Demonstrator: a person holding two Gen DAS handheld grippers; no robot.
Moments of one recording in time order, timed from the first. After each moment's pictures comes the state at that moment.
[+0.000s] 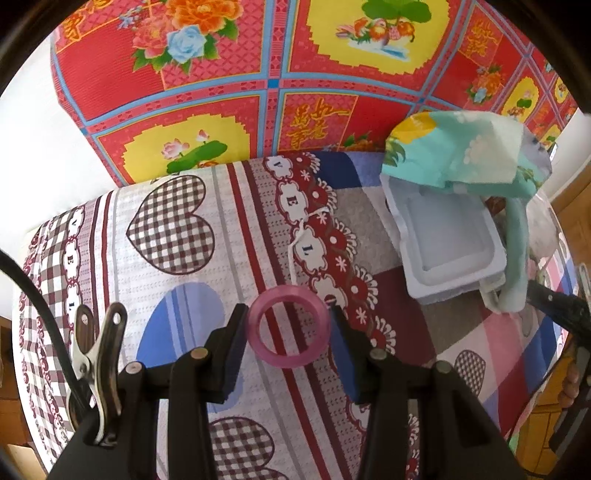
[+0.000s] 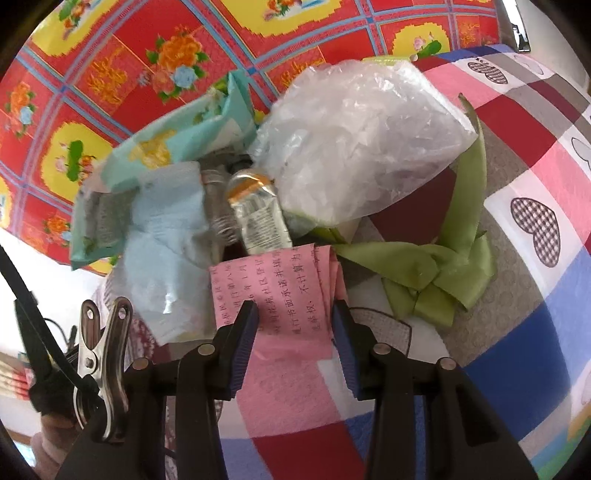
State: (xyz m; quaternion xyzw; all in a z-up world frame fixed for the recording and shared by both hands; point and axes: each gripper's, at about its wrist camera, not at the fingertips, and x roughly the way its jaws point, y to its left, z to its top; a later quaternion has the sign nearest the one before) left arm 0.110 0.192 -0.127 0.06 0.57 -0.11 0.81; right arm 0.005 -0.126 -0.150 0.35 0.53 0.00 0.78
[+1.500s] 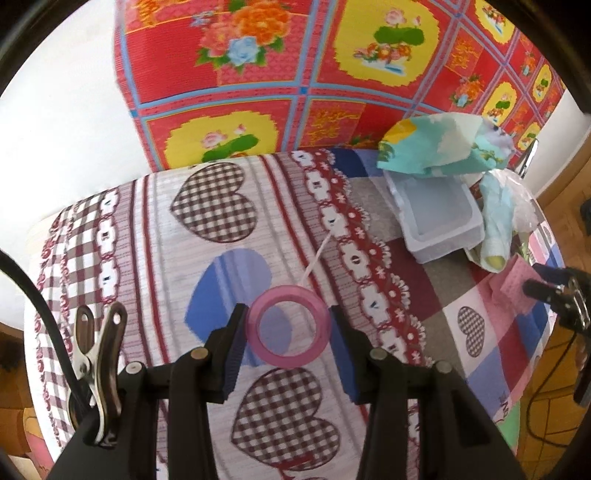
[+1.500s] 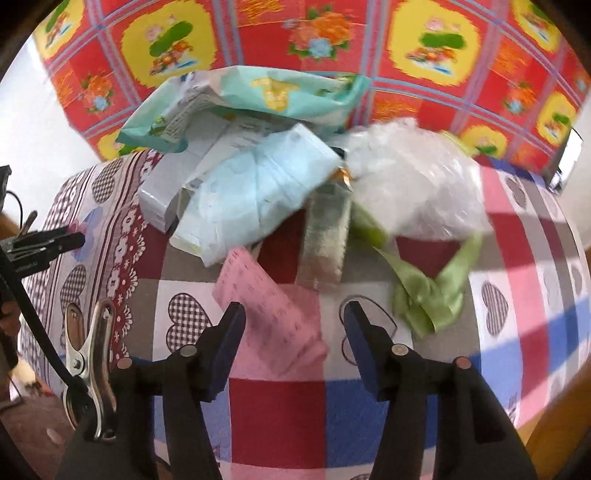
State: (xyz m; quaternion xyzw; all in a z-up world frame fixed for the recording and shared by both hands) left arm 0.064 0.261 -0.096 0.06 0.56 -0.14 0.82; right arm -0.012 -0.064 -0.105 0.09 0.56 0.07 0.82
